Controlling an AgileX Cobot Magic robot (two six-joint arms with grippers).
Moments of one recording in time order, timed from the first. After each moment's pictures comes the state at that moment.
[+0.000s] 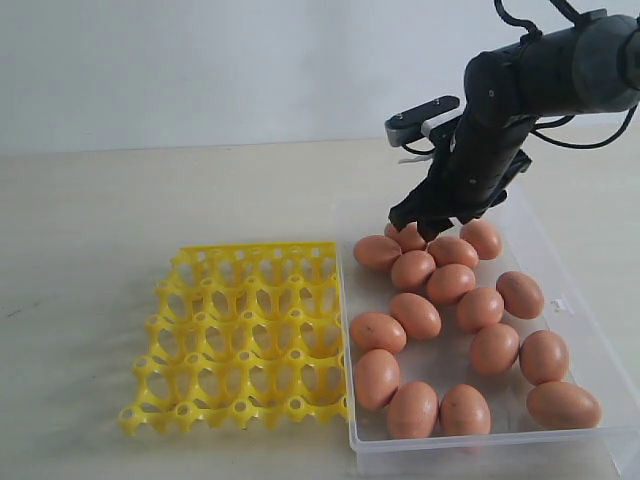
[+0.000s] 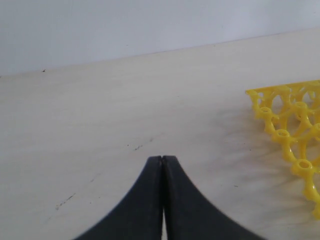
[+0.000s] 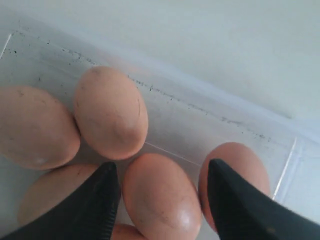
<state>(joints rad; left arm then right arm) -0.08 0.03 0.00 0.10 0.33 -0.03 0.34 2.05 -1.43 -0.13 0.72 -0.04</state>
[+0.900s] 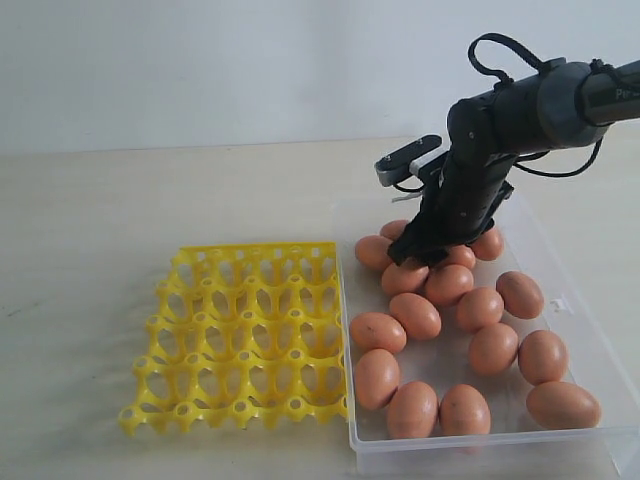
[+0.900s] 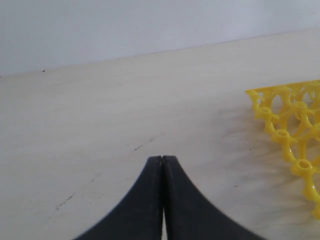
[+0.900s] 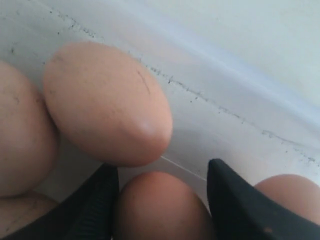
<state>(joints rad) -0.08 0.03 0.00 0.10 0.33 -0.03 0.34 2.16 -1.44 -0.13 0.67 -0.12</state>
